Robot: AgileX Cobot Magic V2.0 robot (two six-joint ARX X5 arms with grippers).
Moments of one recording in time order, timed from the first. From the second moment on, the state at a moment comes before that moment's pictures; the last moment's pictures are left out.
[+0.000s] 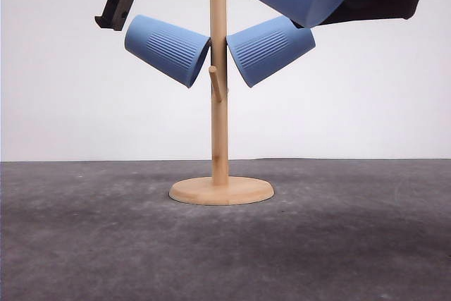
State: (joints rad) left_arx -0.69 1.47 1.30 -0.85 0.77 -0.33; right_arx 0.63 0.91 0.72 -0.46 -0.68 -0.10
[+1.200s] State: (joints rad) left_arx -0.44 1.45 1.33 -0.94 0.78 -0.28; right_arx 0.63 0.91 0.72 -0.54 -0.68 -0.05
